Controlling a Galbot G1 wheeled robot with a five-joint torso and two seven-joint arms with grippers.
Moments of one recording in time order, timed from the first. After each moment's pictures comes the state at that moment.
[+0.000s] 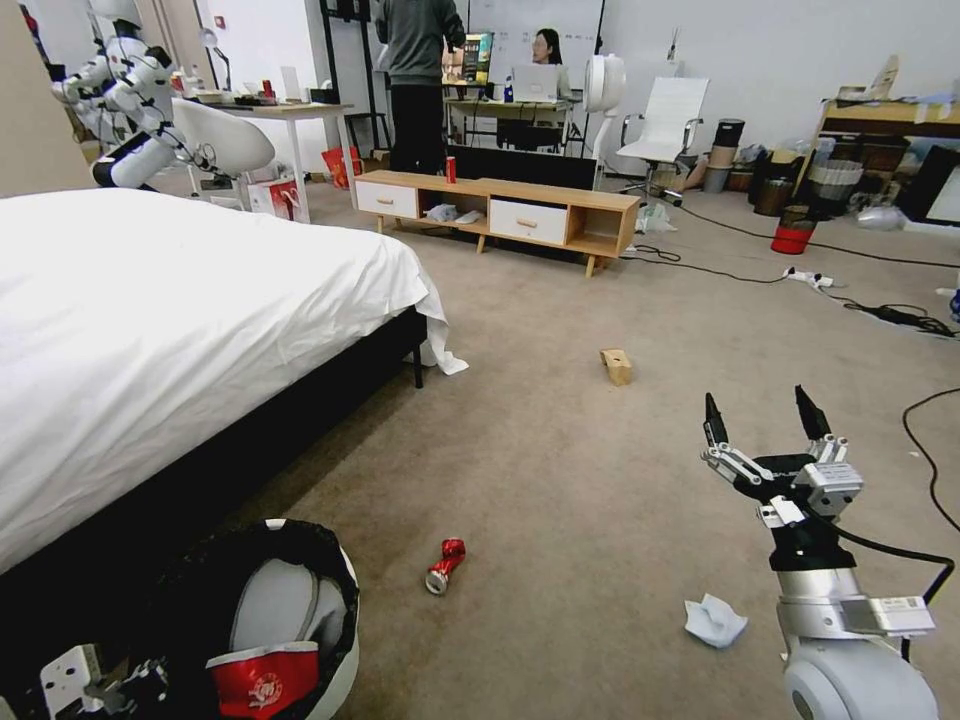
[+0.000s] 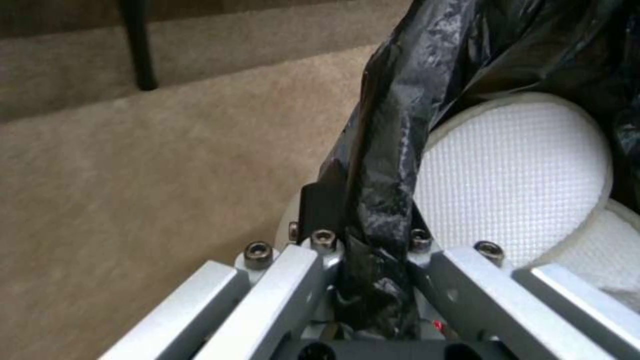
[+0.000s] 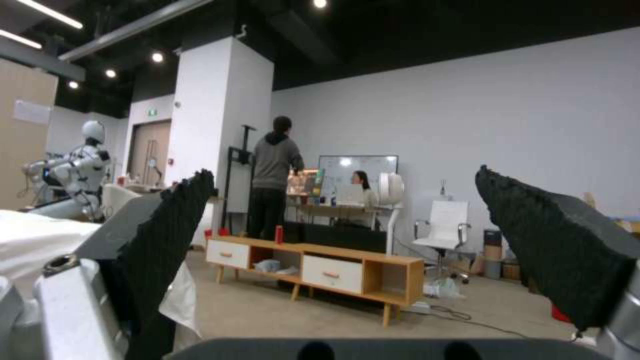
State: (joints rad) left arm 1.77 -1.41 -1.06 -2.32 -1.02 0.74 -0.38; right arm -1.42 1.12 0.62 2.11 0.34 0.35 0.11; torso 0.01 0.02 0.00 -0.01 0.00
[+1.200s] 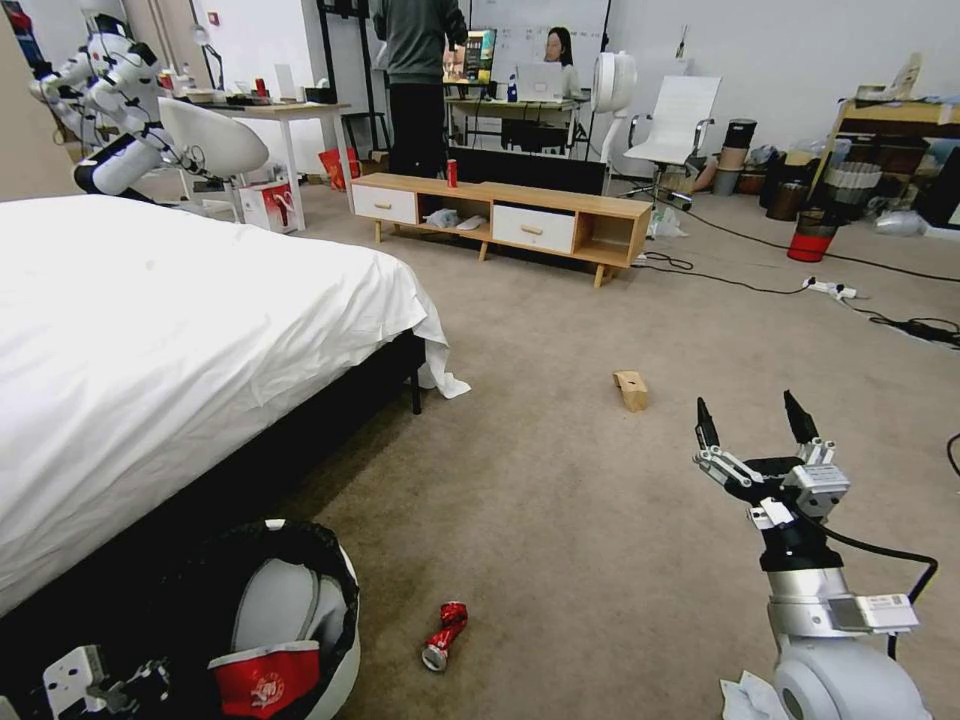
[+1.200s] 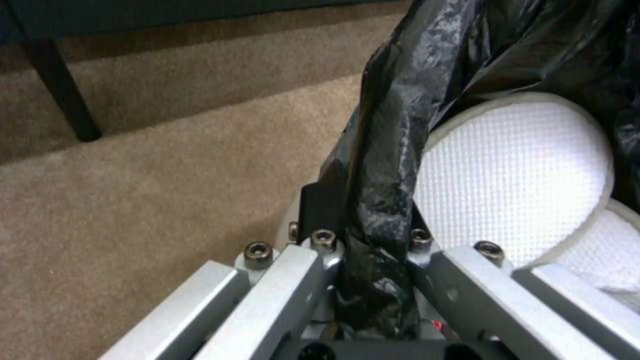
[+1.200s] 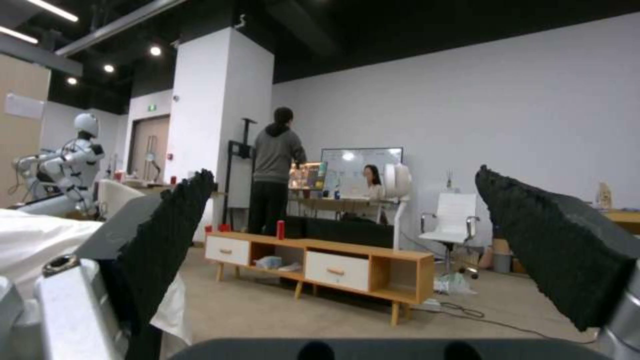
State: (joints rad) left arm 1.76 -1.42 -1.06 -2.32 -1.01 0.74 -0.38; right arm -1.41 1.12 0.60 2.08 0.35 0.35 0.11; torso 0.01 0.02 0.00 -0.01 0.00
